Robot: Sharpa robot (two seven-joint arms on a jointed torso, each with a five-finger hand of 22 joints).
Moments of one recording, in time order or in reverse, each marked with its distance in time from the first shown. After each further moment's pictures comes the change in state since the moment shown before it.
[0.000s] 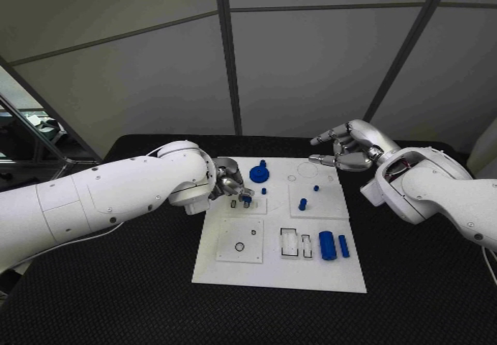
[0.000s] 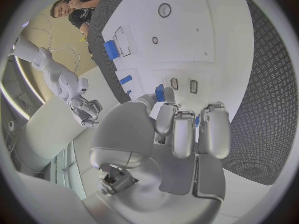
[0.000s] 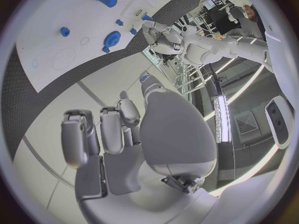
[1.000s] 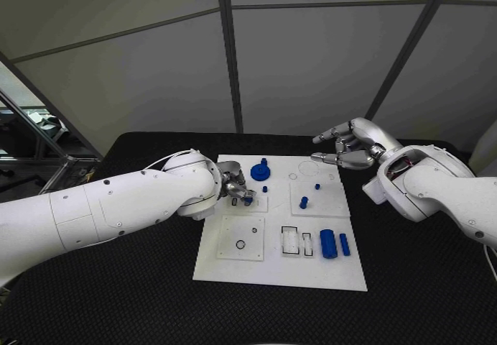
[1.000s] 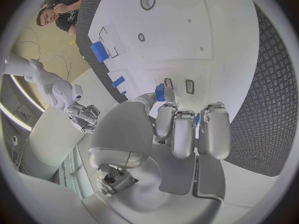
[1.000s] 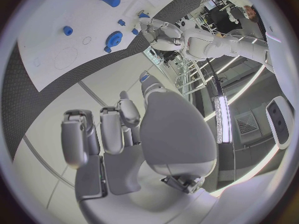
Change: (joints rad) left arm -0.053 0.018 0.000 0.007 -0.145 -0.101 -0.005; left_hand -0.017 -0.009 0.026 -0.012 -0.004 0.005 0.002 -0.001 0.019 0.007 -0.006 0.013 0.004 0.001 0.002 0.004 0.000 0.000 0.007 0.000 0.005 0.000; right arm 0.000 0.005 0.000 -0.013 -0.002 0.006 0.002; right_hand 0.000 0.000 0.000 0.000 0.000 0.000 0.000 0.000 0.000 0.000 0.000 0.000 -0.001 0.000 0.000 0.000 0.000 0.000 0.000 0.000 0.000 0.000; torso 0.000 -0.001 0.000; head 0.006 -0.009
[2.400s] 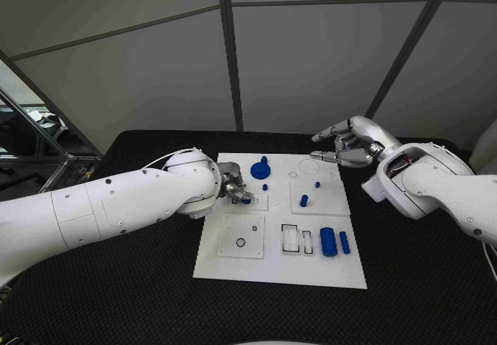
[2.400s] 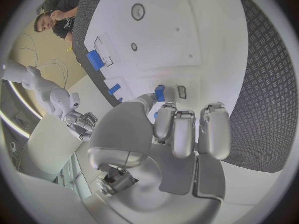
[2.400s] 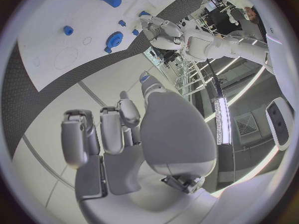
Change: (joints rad) left arm -0.006 0.006 0.003 -0.010 -0.037 0.069 -0.025; left_hand -0.021 -0.013 0.025 -0.019 -0.006 0.007 0.000 -0.006 0.017 0.007 0.000 0.005 0.001 -0.002 0.002 0.000 0.000 0.000 0.000 0.000 0.000 0.000; right arm 0.000 0.006 0.000 -0.006 -0.013 0.005 -0.002; right_hand -0.004 0.004 0.000 0.000 0.000 0.000 0.000 0.000 0.000 0.000 0.000 0.000 0.000 0.000 0.000 0.000 0.000 0.000 0.000 0.000 0.000 0.000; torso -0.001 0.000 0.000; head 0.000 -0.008
